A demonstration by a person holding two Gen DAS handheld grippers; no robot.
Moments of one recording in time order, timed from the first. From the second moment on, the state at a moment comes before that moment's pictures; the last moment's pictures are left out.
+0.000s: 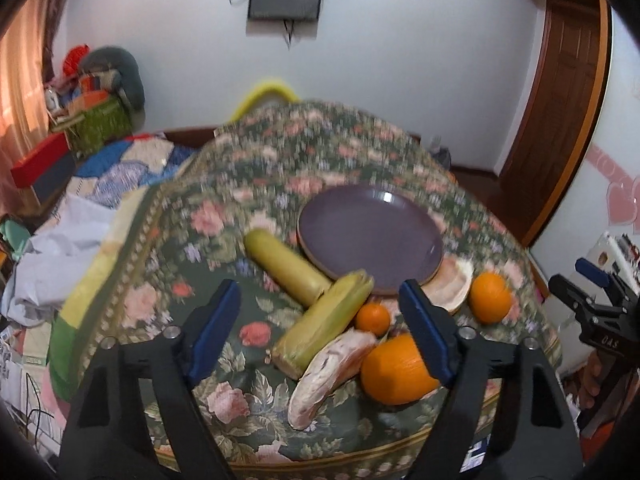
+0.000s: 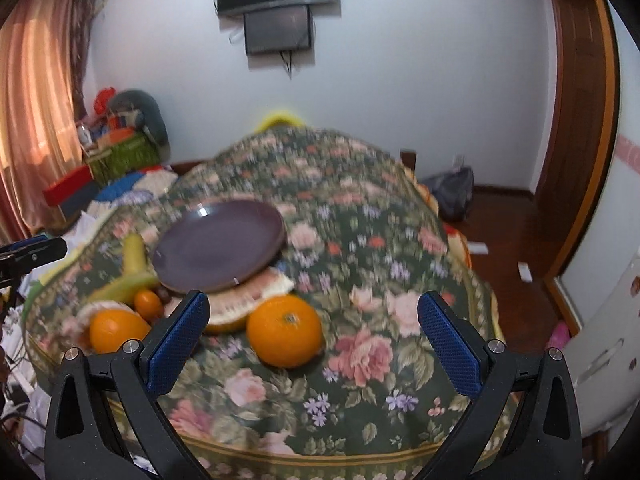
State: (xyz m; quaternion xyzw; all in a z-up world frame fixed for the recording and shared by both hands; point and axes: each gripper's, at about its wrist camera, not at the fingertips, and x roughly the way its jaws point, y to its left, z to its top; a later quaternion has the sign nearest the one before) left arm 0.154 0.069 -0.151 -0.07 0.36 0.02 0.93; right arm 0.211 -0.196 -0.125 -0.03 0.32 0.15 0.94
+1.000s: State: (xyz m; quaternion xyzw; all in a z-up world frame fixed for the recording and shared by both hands) left arm 0.225 0.074 -0.220 -0.08 0.47 -0.08 0.88; right arm 0.260 -0.168 -0.192 0.00 0.42 0.22 0.88
